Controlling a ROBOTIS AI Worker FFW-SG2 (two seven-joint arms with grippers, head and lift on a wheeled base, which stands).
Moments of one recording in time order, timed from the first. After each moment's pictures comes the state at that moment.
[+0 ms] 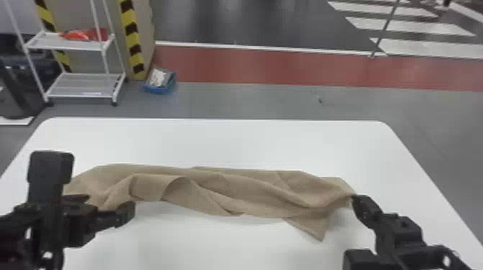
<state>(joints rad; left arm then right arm) 0.20 0.00 0.07 -2.25 -0.34 1.14 -0.49 0.51 -0.32 -0.15 -2.01 1.29 -0.02 0.41</state>
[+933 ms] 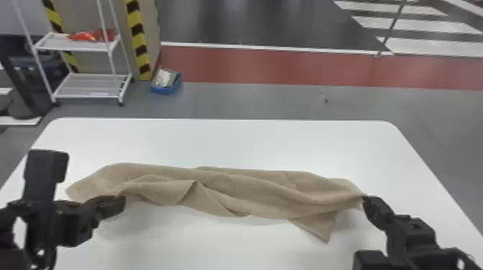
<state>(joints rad) 0.17 0.00 0.14 -2.20 -0.42 1.12 -0.77 0.52 -0.32 -0.17 -2.01 1.29 -0.01 0.41</state>
